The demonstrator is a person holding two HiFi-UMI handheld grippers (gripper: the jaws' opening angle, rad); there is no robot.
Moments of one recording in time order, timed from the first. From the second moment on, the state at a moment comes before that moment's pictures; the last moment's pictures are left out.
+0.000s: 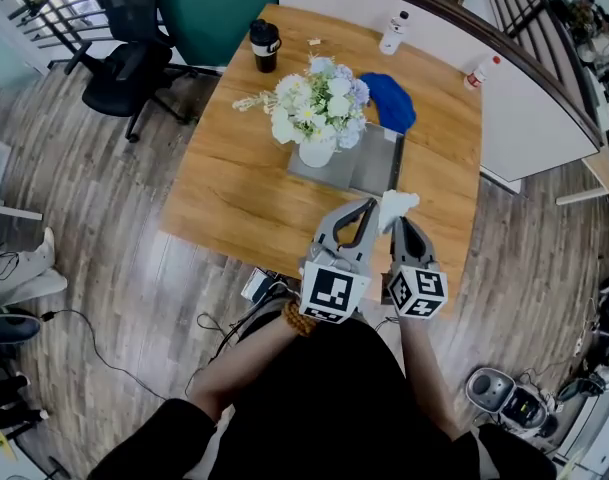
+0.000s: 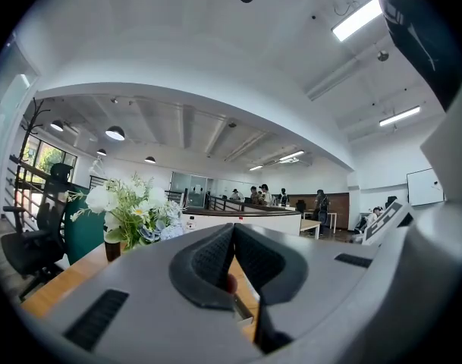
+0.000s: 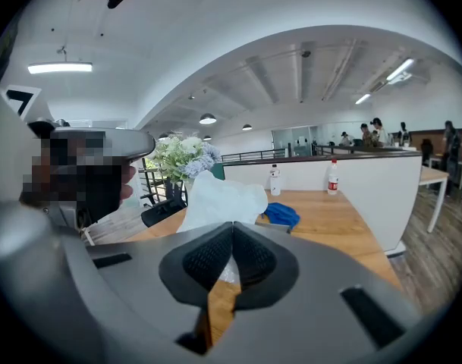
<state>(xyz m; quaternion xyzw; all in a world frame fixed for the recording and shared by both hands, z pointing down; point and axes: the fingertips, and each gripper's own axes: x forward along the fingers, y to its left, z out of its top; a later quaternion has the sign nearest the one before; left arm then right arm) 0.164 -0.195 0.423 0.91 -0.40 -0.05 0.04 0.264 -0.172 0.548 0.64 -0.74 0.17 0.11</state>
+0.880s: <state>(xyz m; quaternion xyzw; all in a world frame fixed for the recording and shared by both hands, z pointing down) 0.151 -0.214 0.435 0.91 -0.40 -0.04 0.06 0.300 -0.258 0.547 0.66 -0.73 0.18 0.10</state>
